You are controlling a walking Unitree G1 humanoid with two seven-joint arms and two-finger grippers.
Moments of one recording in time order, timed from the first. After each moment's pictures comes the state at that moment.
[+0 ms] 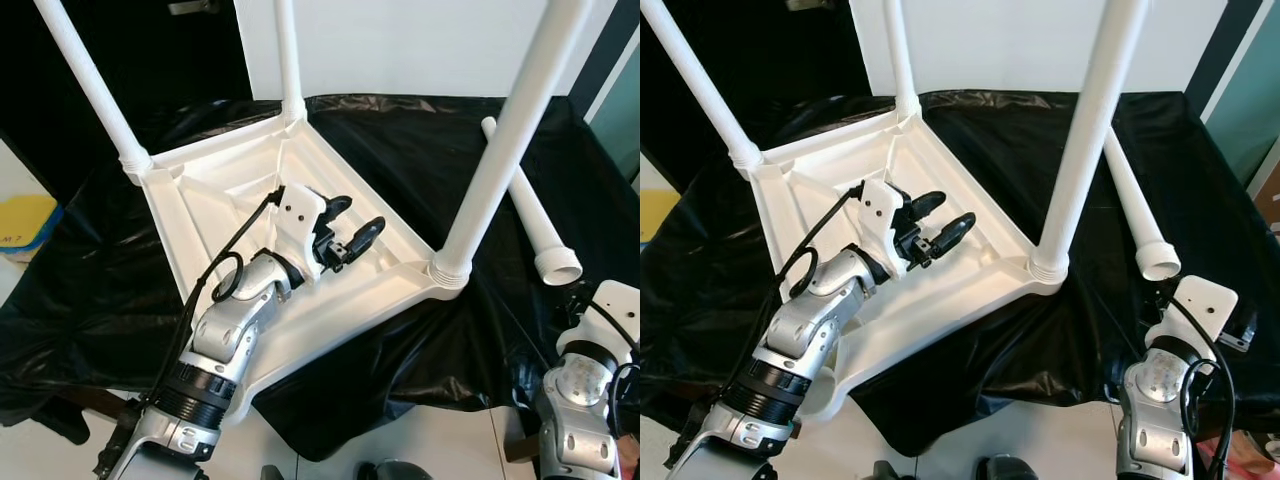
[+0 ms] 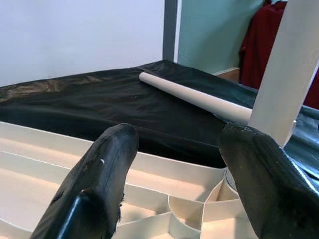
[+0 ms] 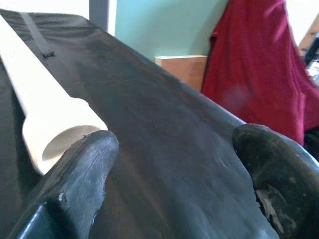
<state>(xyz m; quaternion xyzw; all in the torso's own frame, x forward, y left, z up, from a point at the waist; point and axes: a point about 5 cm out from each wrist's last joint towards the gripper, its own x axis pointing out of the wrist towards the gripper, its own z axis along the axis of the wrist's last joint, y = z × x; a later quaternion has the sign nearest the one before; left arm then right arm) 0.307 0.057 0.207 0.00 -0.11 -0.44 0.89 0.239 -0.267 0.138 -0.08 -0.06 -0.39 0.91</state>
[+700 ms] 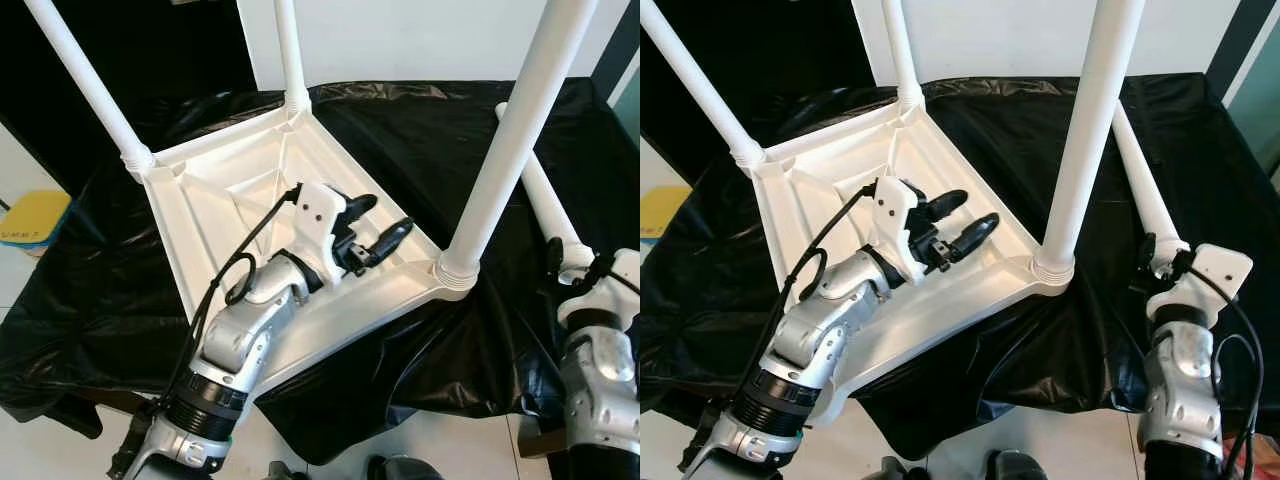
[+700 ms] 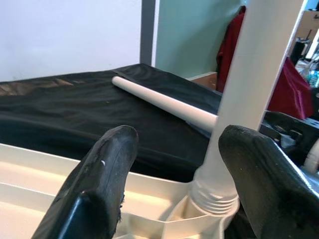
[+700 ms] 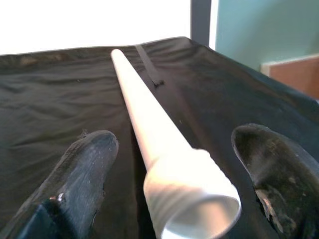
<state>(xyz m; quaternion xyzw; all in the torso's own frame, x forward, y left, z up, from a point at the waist) 0.285 0.032 0.218 -0.03 -0.12 -0.49 0.87 0.270 -0.279 0.157 0.00 -0.12 -0.18 0.98</state>
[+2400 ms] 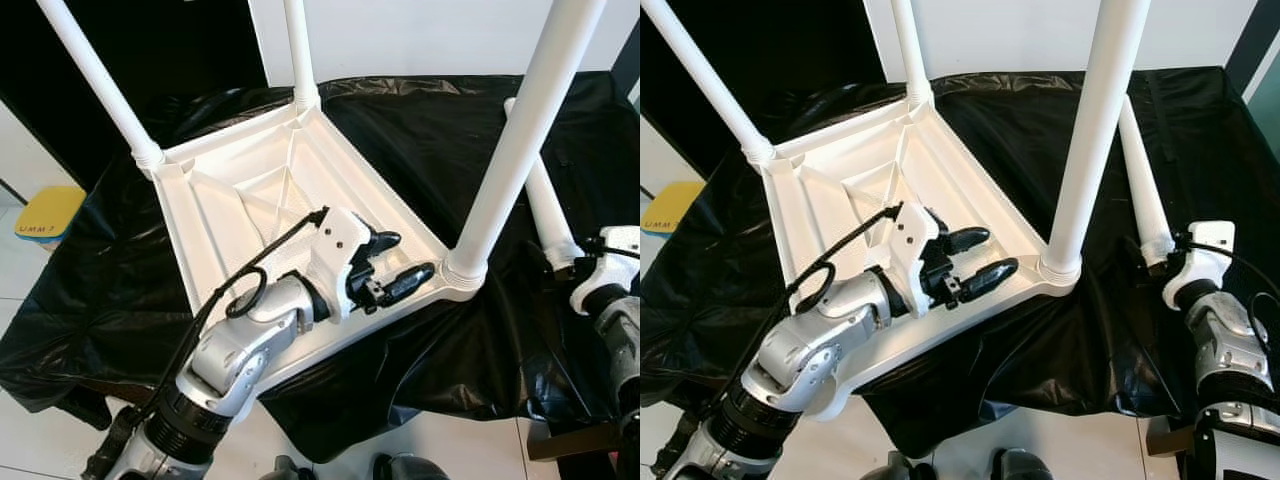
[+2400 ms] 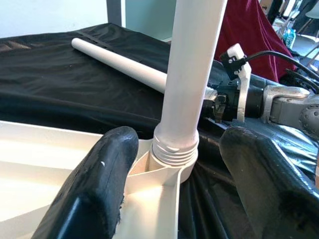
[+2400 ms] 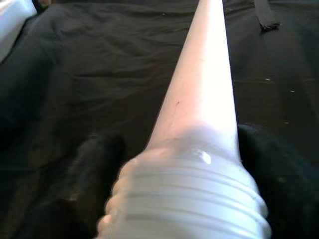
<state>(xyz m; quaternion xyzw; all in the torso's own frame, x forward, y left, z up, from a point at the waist) 0.258 0.028 0.212 0.01 -0.05 -0.55 0.83 0.317 -0.314 0.137 -0.02 -0.01 0.04 1.00</state>
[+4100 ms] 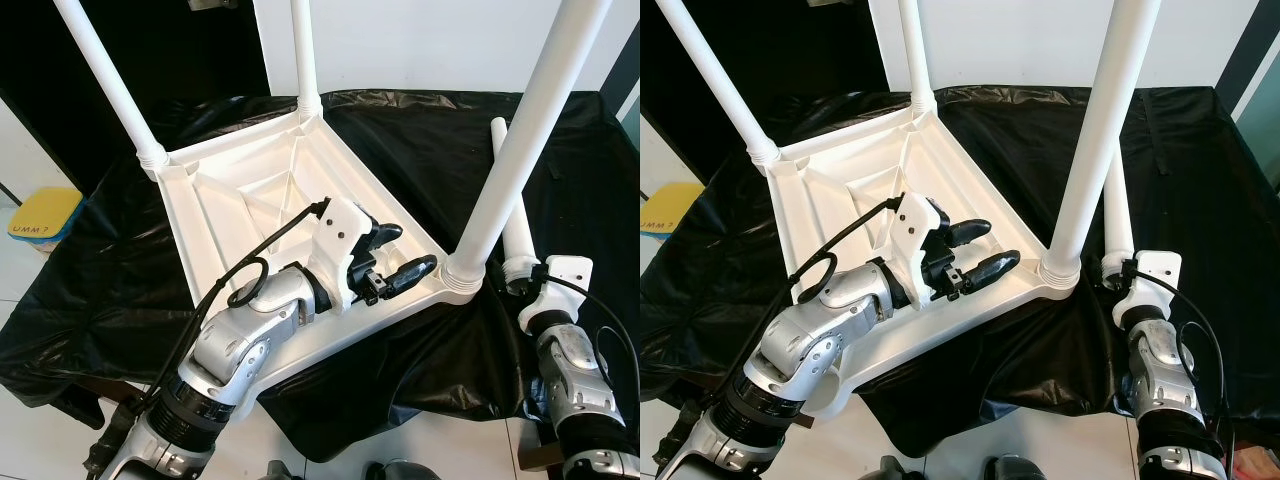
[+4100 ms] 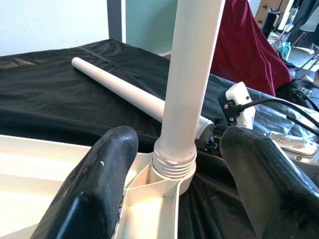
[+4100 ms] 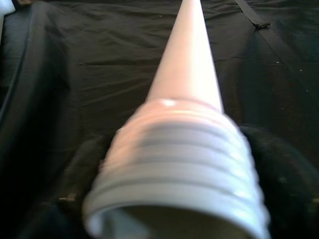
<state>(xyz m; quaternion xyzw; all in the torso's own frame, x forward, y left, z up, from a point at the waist) 0.263 0.025 0.216 0.01 -0.05 -0.55 0.83 0.300 -0.260 0.099 -0.02 -0.01 -0.04 1.00</state>
